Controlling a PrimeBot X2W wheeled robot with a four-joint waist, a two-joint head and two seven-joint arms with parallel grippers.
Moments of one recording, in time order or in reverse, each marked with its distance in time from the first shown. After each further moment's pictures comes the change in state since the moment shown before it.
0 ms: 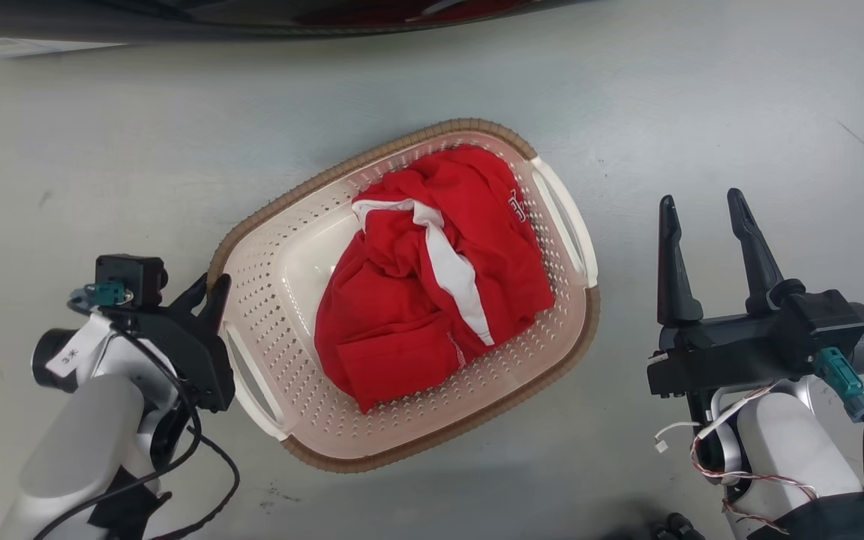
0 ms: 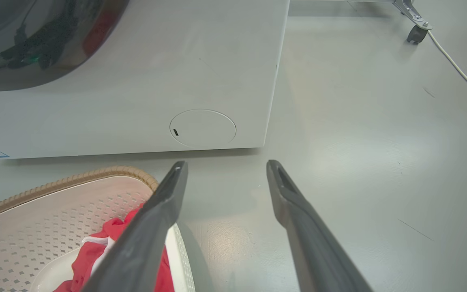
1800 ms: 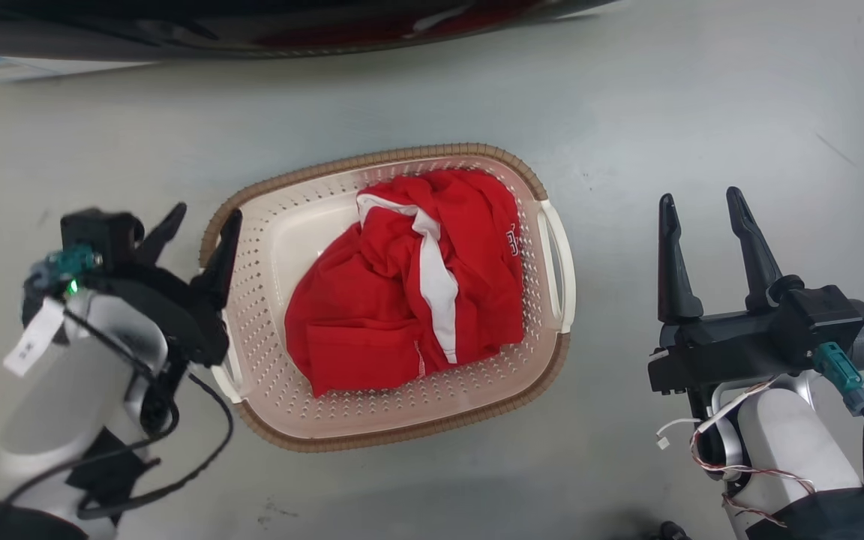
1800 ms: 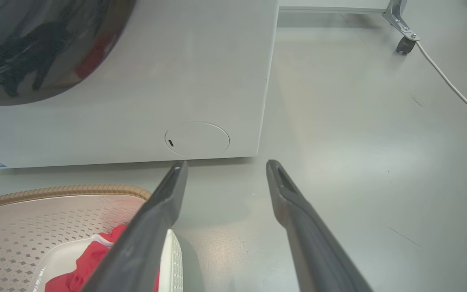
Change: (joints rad) left arm -0.151 0.093 -0.265 0.015 -0.235 -0.005 -0.194; right arm -0.012 0.020 -0.027 0.028 -0.019 0.028 0.000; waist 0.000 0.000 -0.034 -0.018
